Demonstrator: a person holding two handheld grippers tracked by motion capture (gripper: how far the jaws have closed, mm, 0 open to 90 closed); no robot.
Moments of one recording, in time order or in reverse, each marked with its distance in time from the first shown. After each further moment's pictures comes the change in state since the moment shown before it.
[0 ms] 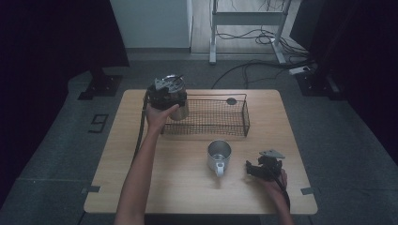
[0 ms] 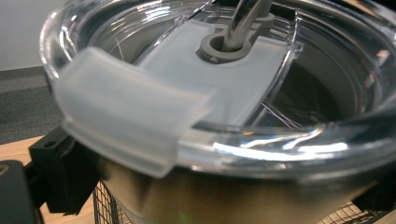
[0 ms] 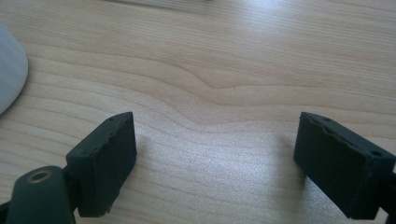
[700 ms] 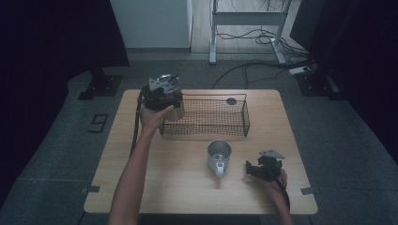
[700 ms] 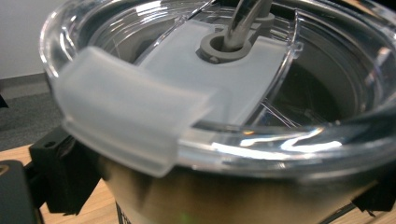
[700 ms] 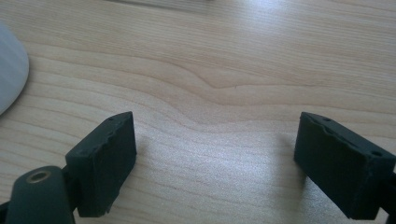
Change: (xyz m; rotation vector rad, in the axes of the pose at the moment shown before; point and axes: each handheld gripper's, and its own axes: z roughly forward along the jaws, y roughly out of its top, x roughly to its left) left arm 0.003 0.005 -0.024 -0.010 -0.001 0.022; right arm 0.001 0.000 0.000 0.000 -0.001 -0.001
